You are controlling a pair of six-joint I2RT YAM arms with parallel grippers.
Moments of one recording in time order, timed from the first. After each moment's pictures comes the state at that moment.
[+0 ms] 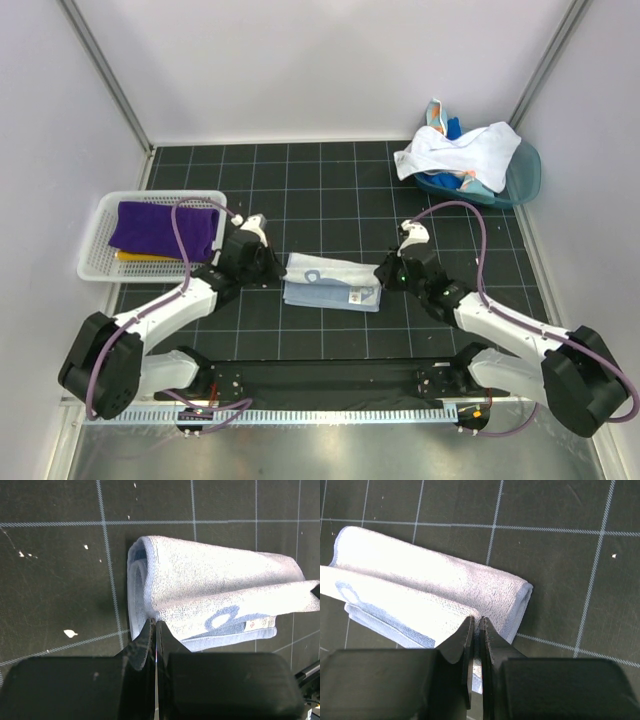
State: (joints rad) left arm -0.53 1.21 0.57 -0.06 0.04 -0.63; right arm 0.60 1.07 0.44 0.04 0.11 0.55
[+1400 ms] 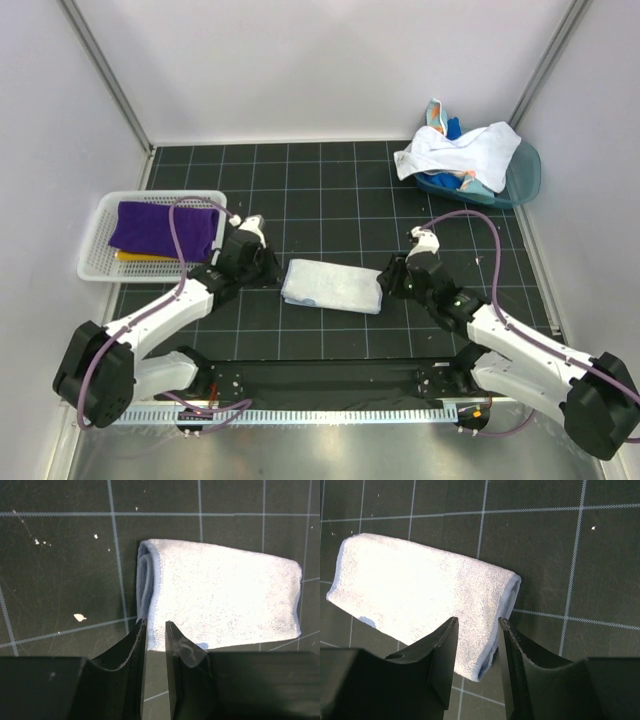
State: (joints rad) left arm -0.56 1.15 0.60 -0.19 -0.01 -0.62; right arm 0.66 0.89 0.42 -0.15 0.20 0.63
